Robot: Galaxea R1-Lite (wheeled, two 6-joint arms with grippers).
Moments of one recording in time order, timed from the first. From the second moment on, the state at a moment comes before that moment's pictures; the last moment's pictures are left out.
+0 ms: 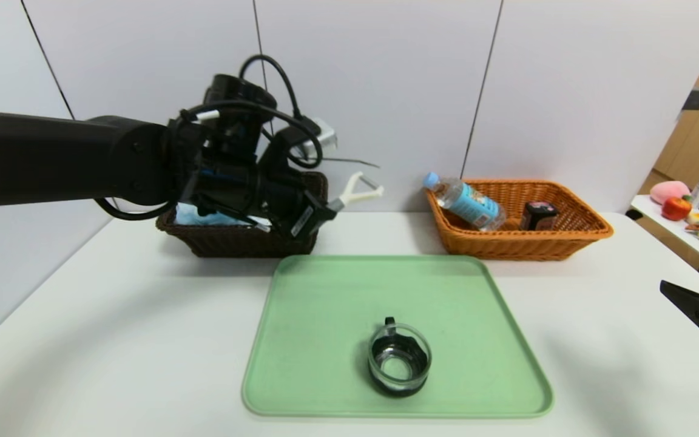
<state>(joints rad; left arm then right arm) -0.48 1.90 -1.57 0.18 -0.28 0.41 -0.11 1.04 -0.43 -0.32 -0.02 -0.16</state>
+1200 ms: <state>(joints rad) -0.23 2.10 -1.40 -0.35 -0.15 0.11 -0.12 1.05 -0.45 -0.32 -0.02 -0.16</state>
